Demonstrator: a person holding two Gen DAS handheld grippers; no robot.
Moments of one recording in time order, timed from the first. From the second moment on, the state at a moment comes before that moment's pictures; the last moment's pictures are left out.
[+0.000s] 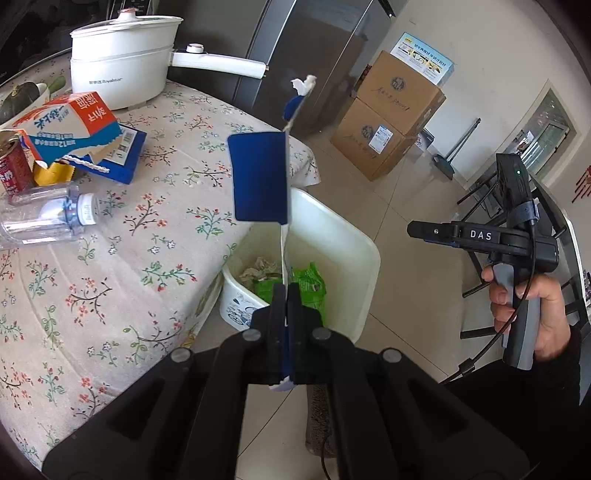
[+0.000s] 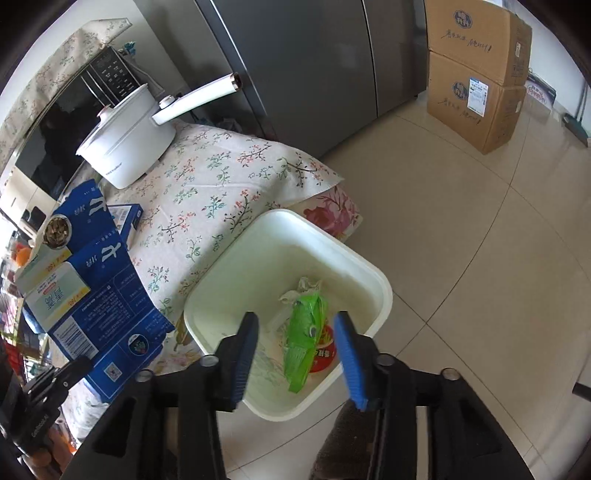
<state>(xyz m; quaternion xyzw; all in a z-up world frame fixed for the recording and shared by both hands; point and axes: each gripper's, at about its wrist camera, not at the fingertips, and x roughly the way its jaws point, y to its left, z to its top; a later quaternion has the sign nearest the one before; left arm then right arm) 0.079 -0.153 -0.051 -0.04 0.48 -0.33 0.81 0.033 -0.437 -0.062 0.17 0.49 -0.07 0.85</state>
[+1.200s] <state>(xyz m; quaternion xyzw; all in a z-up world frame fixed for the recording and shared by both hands) 0.113 -0.088 -0.052 0.00 0.46 -0.11 0.88 0.066 -0.373 -0.044 0.14 0.47 -0.05 0.87</state>
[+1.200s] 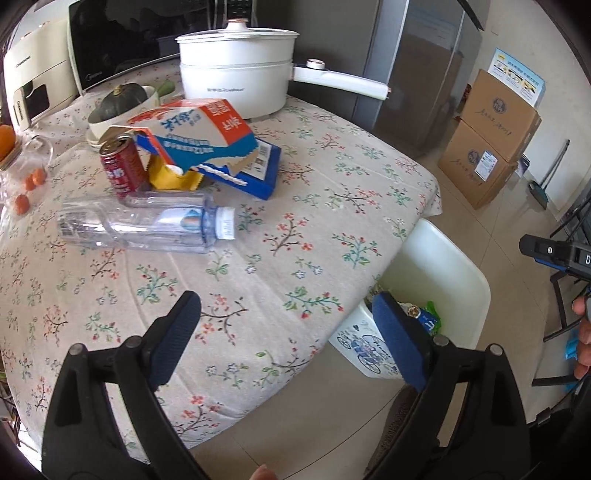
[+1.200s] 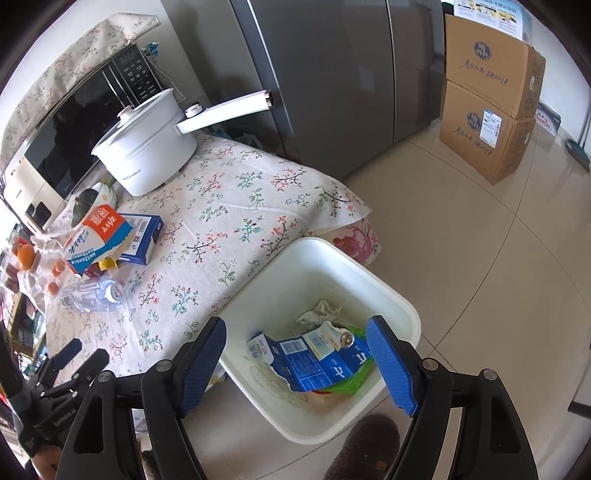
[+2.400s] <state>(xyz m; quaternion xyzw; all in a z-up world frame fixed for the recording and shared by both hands) 0.240 0.052 -0.108 -0.13 0.53 0.07 0.83 0.162 -0.245 -0.051 0.09 0.48 0.02 0.87</state>
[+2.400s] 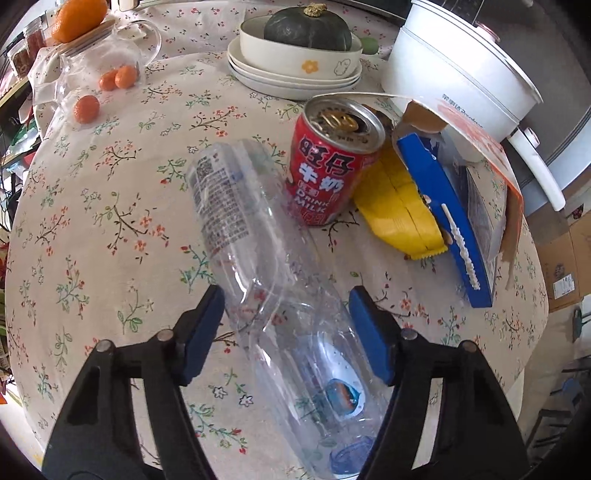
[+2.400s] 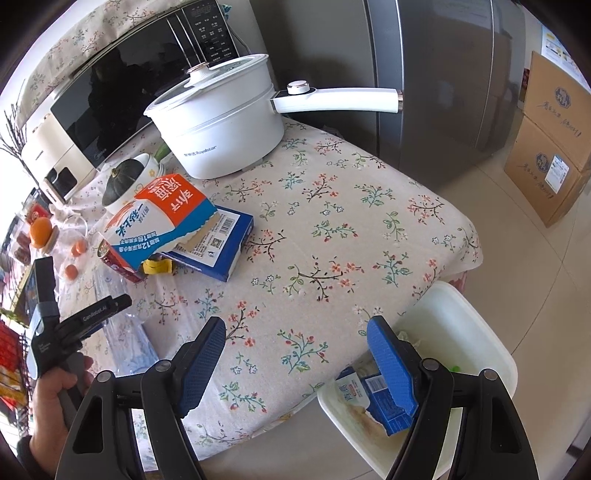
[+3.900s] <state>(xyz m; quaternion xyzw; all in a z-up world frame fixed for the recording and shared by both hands) 0.153 0.174 -0.075 -0.18 0.52 0.00 0.84 0.244 -0.007 -0.061 -0.22 0.38 0.03 0.90</state>
